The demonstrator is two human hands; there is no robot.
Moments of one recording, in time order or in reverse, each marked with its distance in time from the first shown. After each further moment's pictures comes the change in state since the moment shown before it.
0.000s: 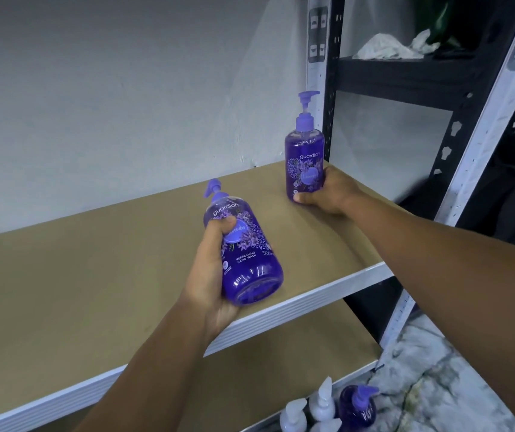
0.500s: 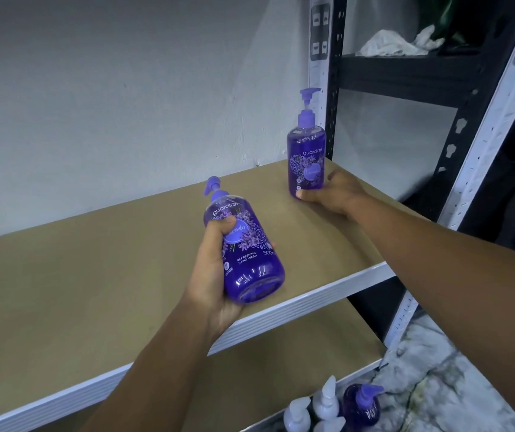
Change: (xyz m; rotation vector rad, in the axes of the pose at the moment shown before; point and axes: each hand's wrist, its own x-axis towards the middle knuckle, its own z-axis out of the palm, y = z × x) left_hand -0.004 0.002 0.001 0.006 -0.007 0.004; right_hand -0.013 -0.008 -0.005 0.034 -0.001 0.107
